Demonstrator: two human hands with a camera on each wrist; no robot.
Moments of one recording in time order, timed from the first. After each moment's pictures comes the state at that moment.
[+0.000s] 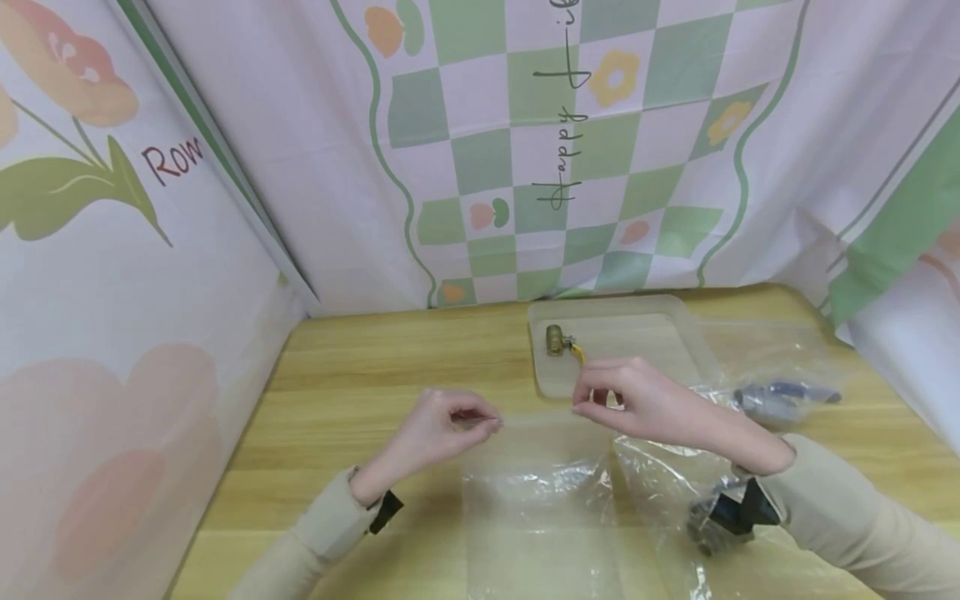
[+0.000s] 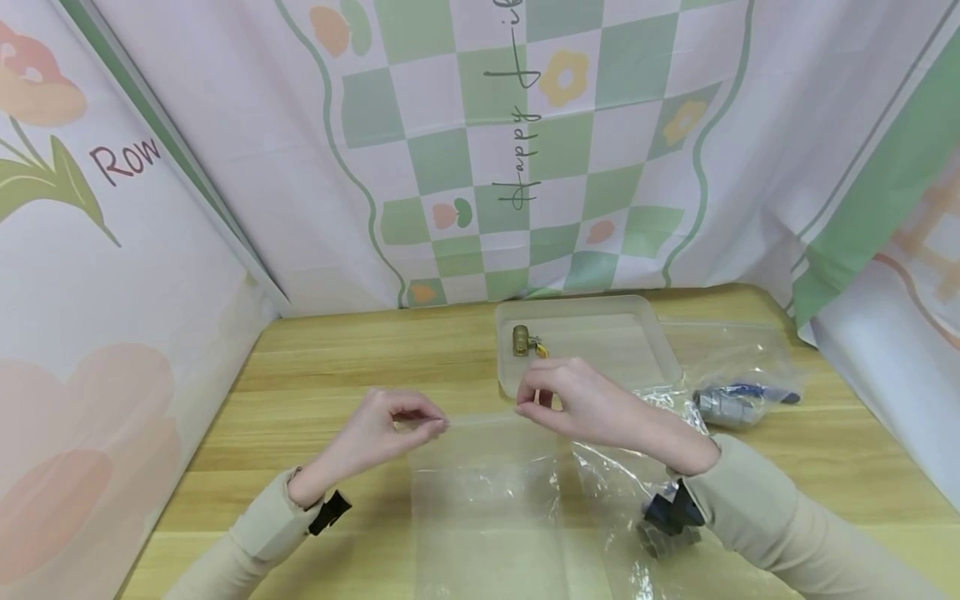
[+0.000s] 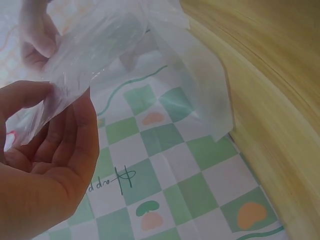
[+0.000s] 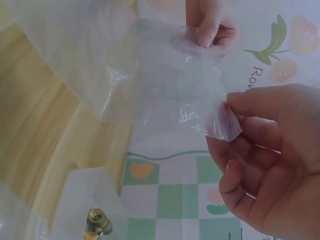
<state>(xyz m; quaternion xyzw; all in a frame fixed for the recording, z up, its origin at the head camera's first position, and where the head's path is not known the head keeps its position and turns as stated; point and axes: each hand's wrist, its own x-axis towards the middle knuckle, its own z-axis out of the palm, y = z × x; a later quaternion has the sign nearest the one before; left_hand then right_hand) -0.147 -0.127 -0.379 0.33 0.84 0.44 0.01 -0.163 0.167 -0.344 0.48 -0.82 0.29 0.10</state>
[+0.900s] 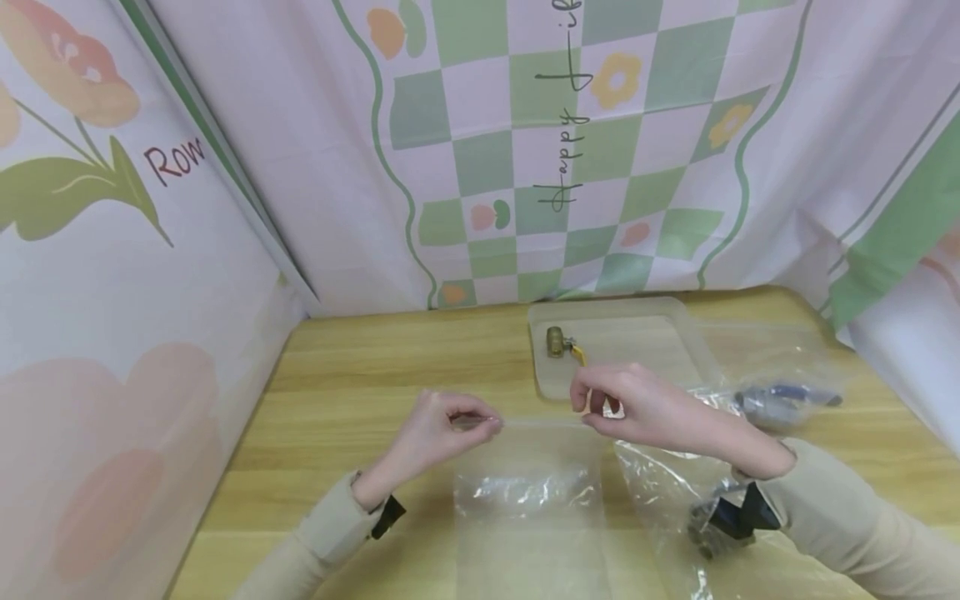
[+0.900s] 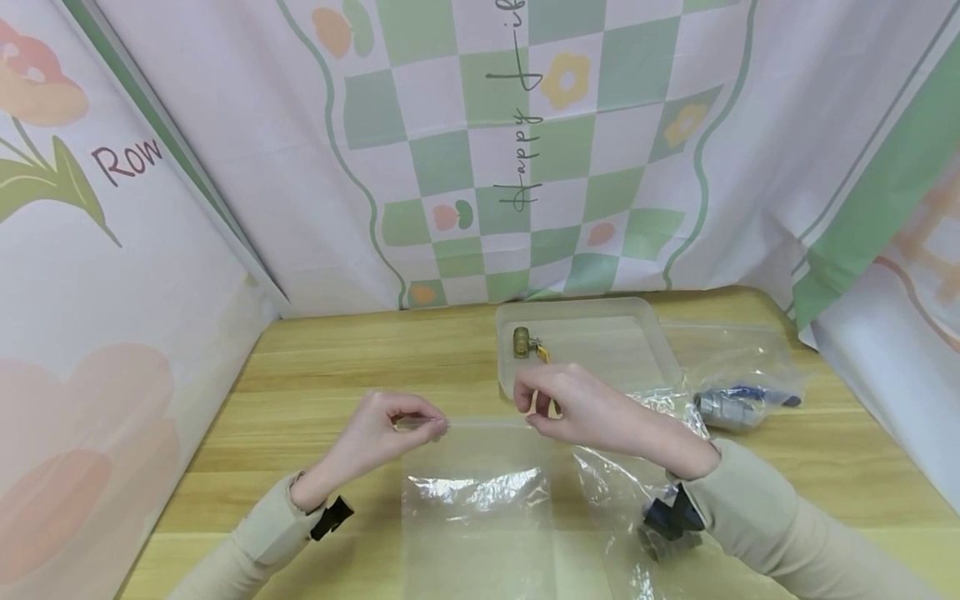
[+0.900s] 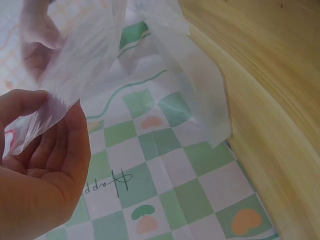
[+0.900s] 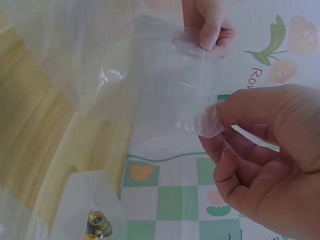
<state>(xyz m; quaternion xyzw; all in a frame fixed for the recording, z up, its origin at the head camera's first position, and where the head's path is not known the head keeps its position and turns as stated) -0.144 -0.126 -0.378 0.31 0.83 0.47 0.01 -0.163 0.166 -0.344 0.49 -0.82 0.29 0.07</state>
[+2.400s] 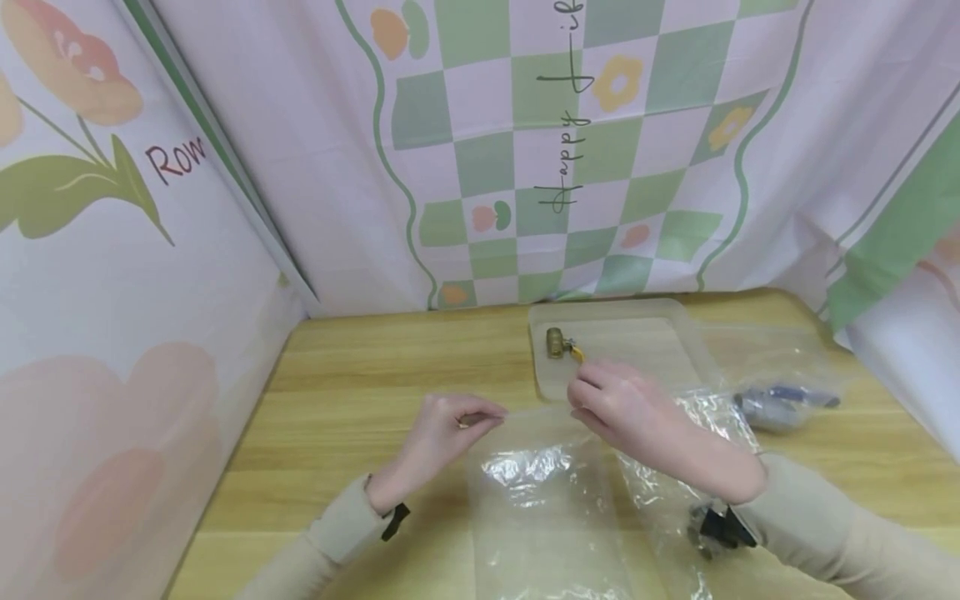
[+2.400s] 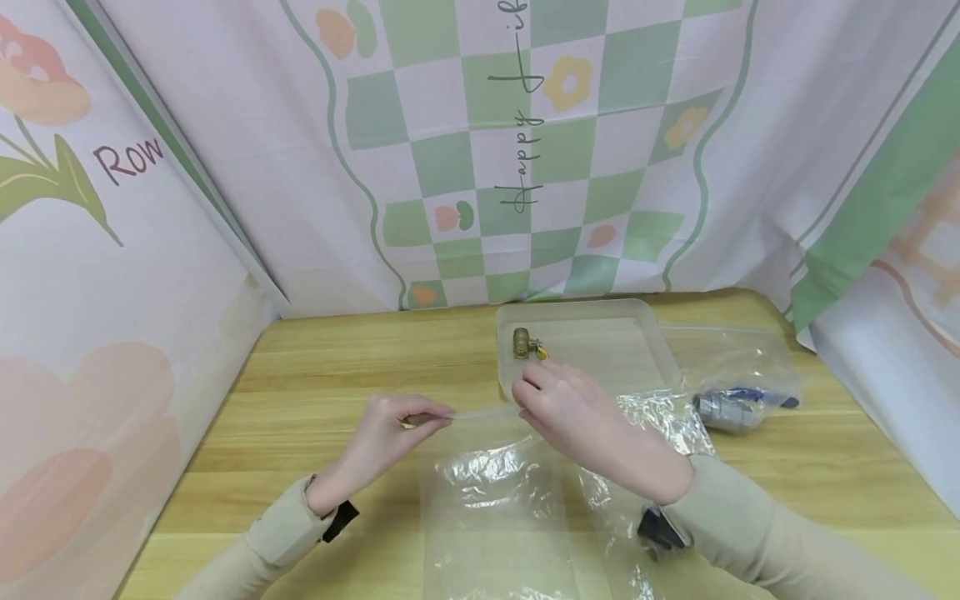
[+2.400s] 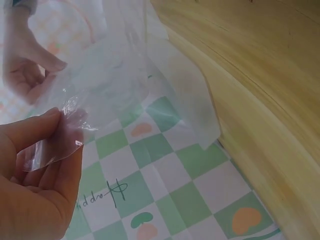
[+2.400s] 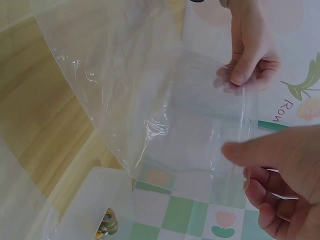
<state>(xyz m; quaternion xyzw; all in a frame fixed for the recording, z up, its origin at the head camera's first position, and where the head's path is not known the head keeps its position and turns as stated) -0.148 -0.117 -0.396 0.34 0.83 0.42 -0.11 -0.157 0.151 -0.365 0.46 -0.82 0.12 0.31</state>
